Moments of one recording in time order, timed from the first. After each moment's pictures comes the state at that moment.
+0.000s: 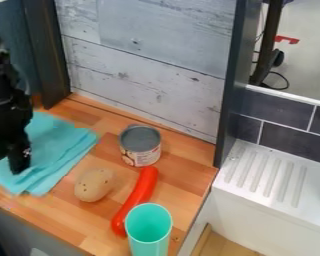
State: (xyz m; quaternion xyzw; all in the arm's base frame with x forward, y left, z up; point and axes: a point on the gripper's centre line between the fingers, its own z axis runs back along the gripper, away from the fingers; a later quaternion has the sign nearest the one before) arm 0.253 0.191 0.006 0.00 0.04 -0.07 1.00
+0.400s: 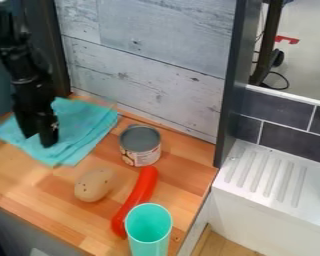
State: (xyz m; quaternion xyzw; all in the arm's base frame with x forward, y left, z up) arm 0.316 0.186 0.010 -0.04 0.00 -0.10 0.99
